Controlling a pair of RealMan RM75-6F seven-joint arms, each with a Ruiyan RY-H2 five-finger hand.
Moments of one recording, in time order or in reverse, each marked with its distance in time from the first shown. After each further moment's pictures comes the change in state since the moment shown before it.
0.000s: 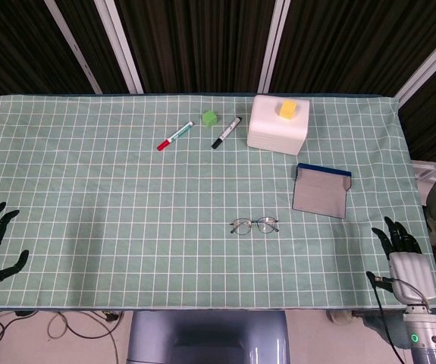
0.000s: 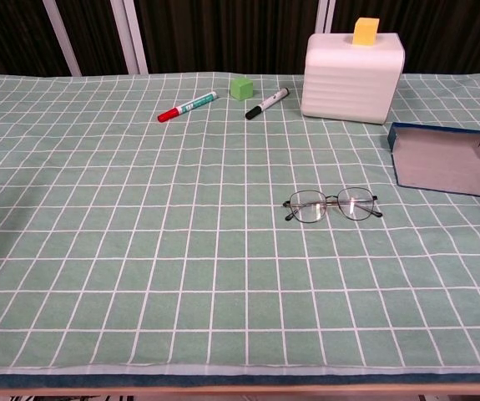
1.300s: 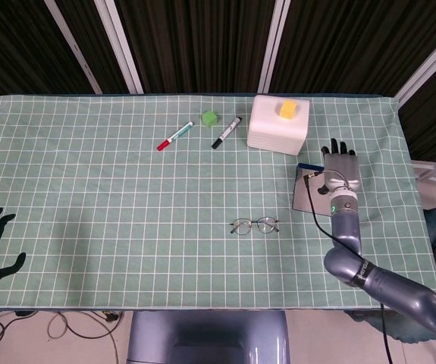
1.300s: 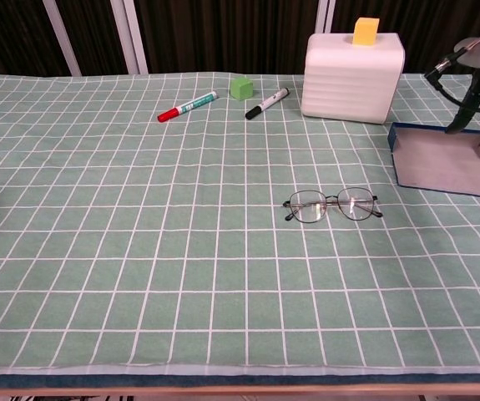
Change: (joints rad) left arm -0.036 0.029 -0.024 -0.057 -0.216 -0.121 0.058; right arm 0.675 -0.179 0.444 0.190 0.959 -0.576 -0.741
